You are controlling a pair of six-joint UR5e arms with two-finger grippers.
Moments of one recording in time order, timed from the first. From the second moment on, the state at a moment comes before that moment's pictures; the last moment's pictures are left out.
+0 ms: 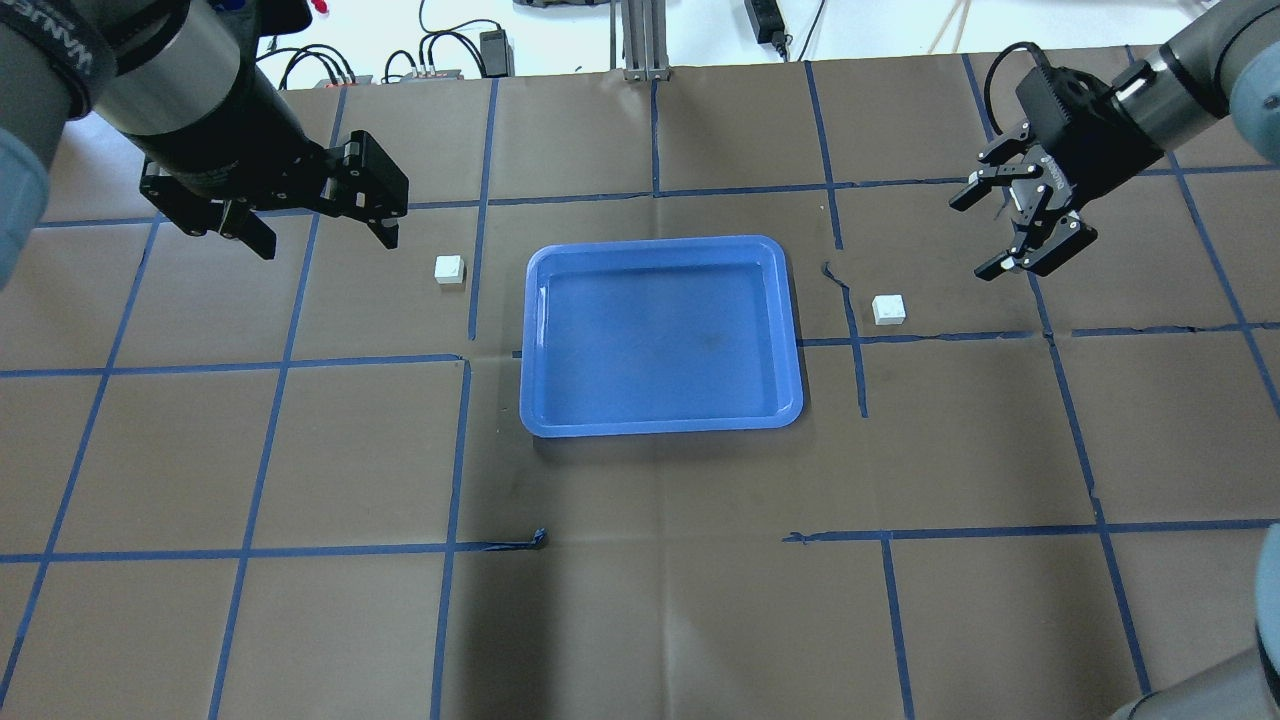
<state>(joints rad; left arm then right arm) -1.60 -1.47 -1.58 -1.56 1.57 -0.07 1.18 -1.26 1.68 -1.67 -1.02 -2.07</state>
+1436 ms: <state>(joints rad) -1.59 -1.47 -1.58 -1.57 1.58 -0.07 1.16 -1.06 1.87 -2.07 -0.87 -2.10</state>
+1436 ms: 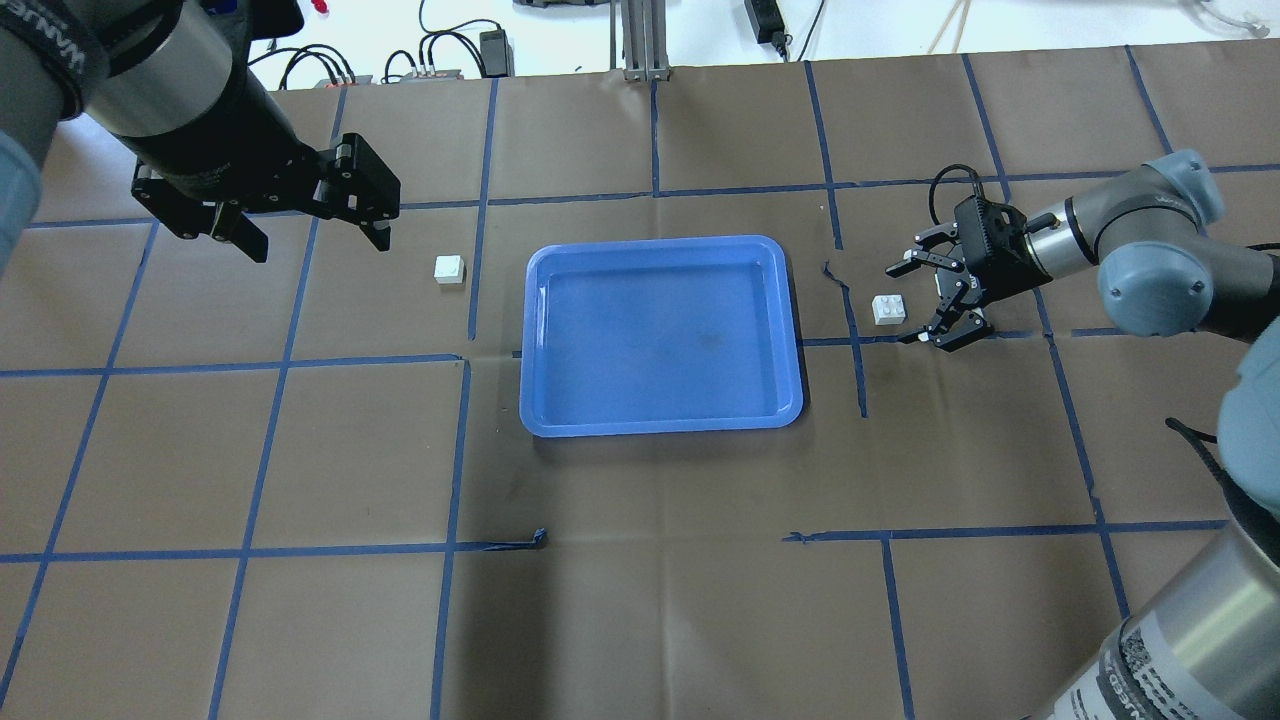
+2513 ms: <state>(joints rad) -1.47 -1.77 -1.60 -1.39 1.57 0.22 1.16 -1.05 1.87 -2.07 -0.88 -2.12</state>
